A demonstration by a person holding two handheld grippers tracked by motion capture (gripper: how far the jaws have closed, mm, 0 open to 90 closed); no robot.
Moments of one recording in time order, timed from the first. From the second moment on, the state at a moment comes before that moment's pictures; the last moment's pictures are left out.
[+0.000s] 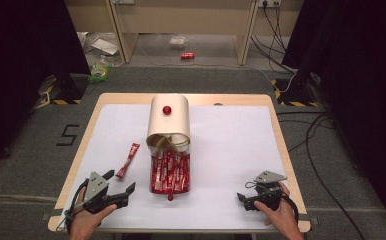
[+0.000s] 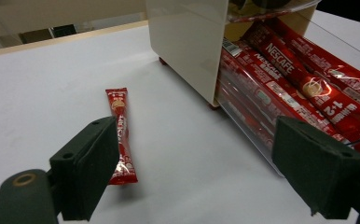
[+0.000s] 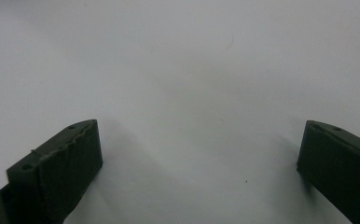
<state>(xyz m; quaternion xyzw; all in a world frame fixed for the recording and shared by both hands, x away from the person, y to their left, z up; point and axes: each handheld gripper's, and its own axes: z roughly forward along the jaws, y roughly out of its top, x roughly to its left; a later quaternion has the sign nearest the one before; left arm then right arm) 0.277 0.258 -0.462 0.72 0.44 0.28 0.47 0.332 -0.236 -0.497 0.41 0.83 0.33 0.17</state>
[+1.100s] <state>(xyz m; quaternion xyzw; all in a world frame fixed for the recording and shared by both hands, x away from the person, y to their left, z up) 0.253 0.233 -0.484 0.73 0.40 0.28 0.48 0.332 -0.236 -0.497 0.41 0.83 0.33 0.17</state>
